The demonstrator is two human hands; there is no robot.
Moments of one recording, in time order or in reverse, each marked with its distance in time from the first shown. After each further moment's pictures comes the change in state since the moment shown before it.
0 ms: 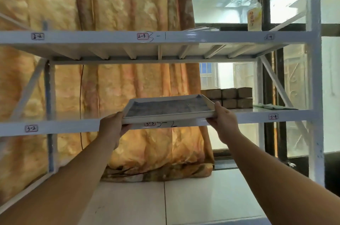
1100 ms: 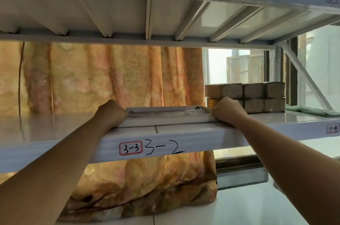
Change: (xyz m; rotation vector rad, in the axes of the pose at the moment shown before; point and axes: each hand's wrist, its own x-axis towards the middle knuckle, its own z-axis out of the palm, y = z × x) left_hand 0.264 -0.059 0.105 1.230 -0.190 0.313; right_hand 0.254 0.079 0.035 -1.507 0.079 -0.125
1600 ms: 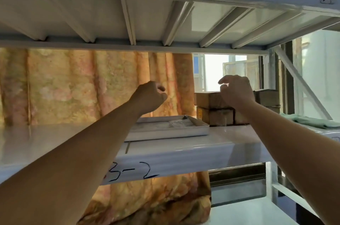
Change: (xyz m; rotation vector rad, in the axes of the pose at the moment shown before) left_hand 0.007 0.144 0.038 -0.127 -0.012 0.455; right_hand 0.071 0.030 -0.052 0.101 0.416 -0.254
